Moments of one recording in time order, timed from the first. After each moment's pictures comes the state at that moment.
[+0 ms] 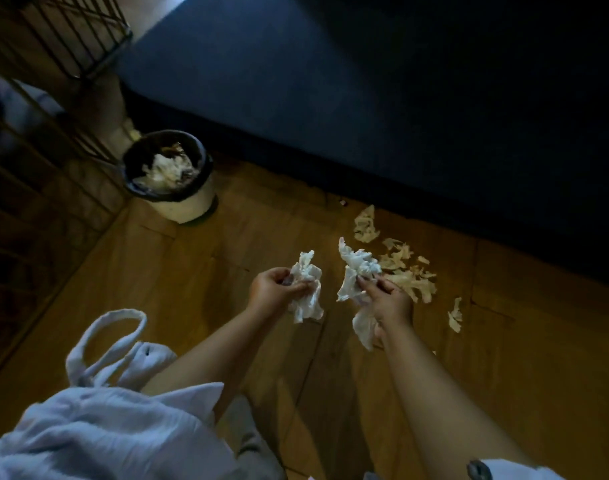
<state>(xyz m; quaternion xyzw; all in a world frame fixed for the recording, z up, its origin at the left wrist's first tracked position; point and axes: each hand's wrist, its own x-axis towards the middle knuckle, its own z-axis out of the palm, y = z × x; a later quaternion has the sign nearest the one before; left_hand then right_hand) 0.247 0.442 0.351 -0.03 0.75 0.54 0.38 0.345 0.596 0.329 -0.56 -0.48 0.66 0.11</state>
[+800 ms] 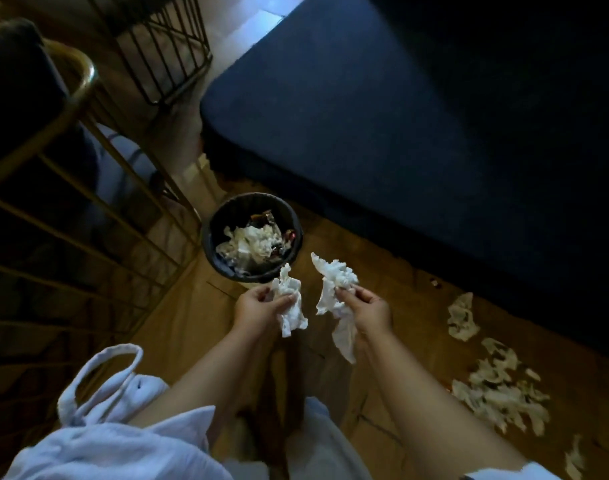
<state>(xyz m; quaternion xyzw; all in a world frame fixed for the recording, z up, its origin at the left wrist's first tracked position) -0.147 0.312 0.319 -0.18 0.72 0.59 0.33 -0.085 0.471 0.294 -0.48 -0.50 0.72 0.00</state>
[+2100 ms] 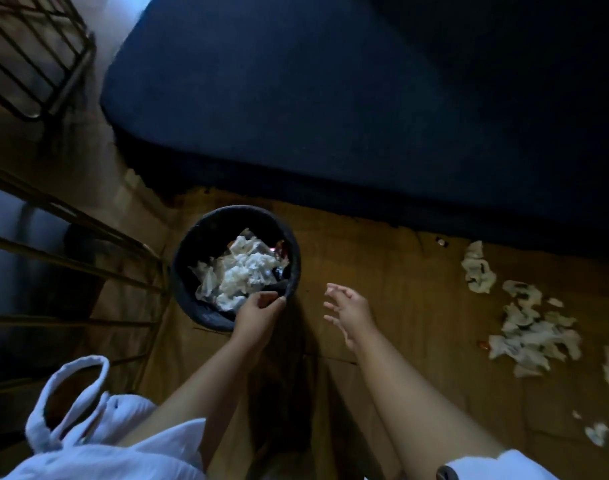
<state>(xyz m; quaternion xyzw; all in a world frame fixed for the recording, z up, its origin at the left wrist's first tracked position) -0.308 0.311 0.184 -0.07 0.78 0.45 0.43 -0.214 0.437 0.159 -0.56 -0.45 0.69 -0.01</state>
